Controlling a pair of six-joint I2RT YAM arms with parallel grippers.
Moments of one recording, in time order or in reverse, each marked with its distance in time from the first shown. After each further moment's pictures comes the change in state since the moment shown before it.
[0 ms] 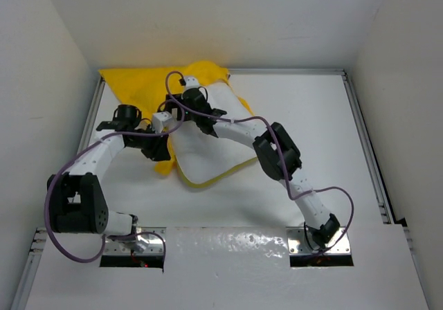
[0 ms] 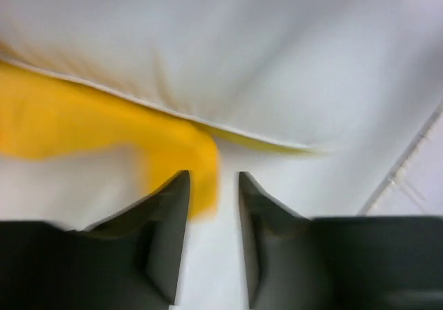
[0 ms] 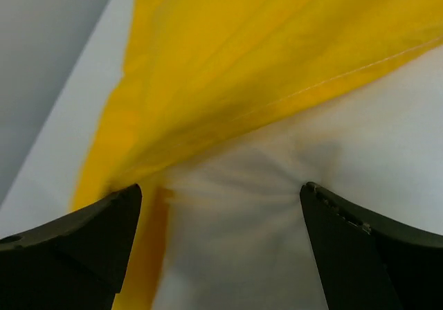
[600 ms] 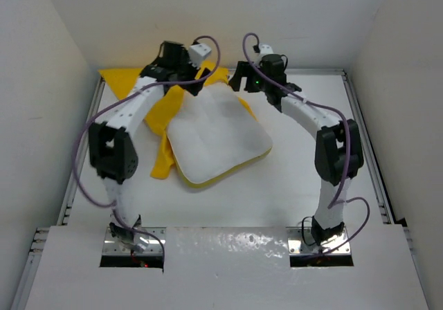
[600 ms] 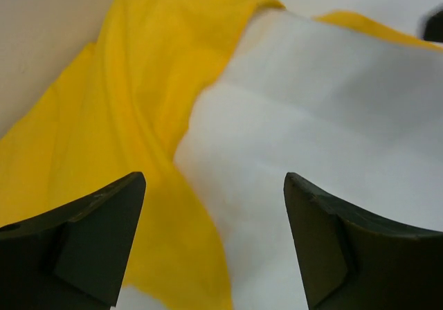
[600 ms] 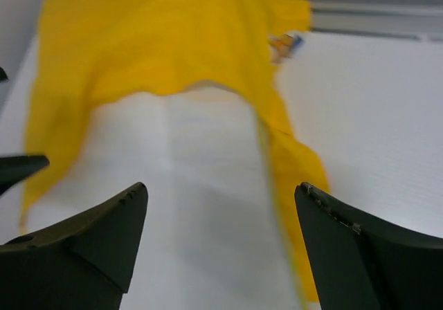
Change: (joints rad) left arm -0.249 0.473 0.830 0.160 -0.488 -0.186; right arm -0.398 -0.530 -0.444 -0.067 -0.295 -0.185
